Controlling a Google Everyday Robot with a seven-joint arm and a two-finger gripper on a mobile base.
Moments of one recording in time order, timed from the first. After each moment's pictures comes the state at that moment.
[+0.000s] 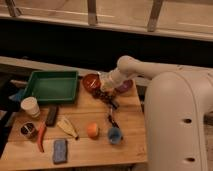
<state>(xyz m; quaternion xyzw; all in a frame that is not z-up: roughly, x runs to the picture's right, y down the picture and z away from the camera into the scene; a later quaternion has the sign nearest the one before) 0.022 -0.011 0.864 -0.33 -0.01 0.75 0.57</state>
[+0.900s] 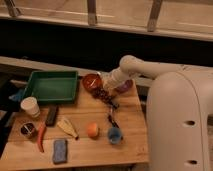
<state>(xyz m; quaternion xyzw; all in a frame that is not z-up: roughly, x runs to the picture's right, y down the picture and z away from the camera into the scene) 0.027 -0.029 0.868 -0.30 -0.02 0.76 0.57</state>
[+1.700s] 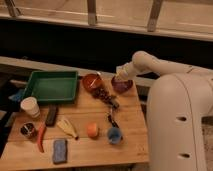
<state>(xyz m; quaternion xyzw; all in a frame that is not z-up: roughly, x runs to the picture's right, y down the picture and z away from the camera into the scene) 0.105 -0.063 0.901 -0.26 -0.03 0.82 0.50</state>
